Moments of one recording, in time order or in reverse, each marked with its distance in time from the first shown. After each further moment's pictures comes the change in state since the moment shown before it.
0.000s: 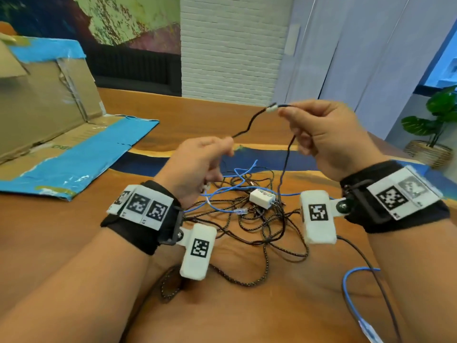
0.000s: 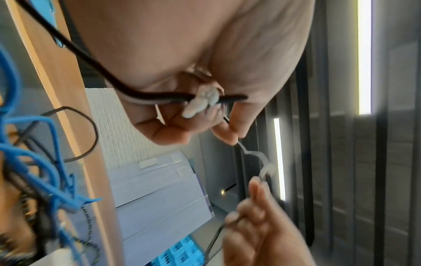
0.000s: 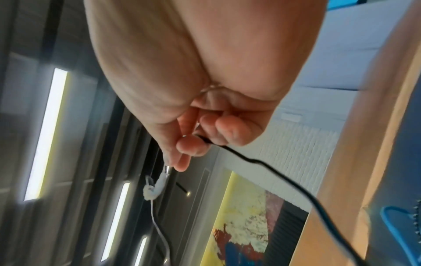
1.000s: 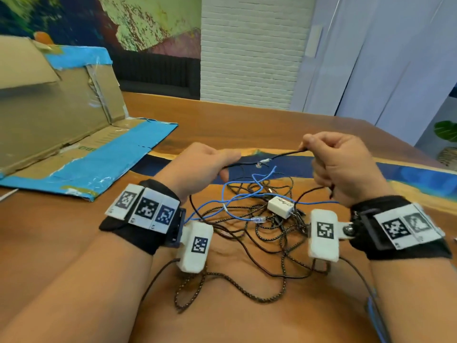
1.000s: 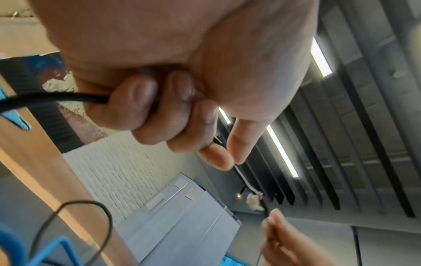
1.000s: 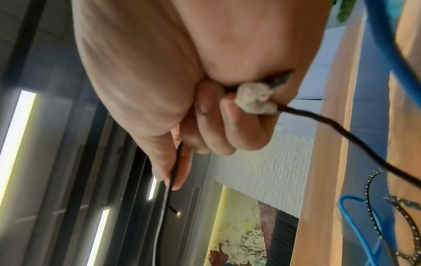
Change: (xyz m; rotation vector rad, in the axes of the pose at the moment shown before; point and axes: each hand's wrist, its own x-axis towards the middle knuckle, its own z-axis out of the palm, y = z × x) left_hand 0.000 0.015 -0.025 0.534 0.079 -0.068; right_hand -0.004 0.042 0.006 -0.023 0.000 0.073
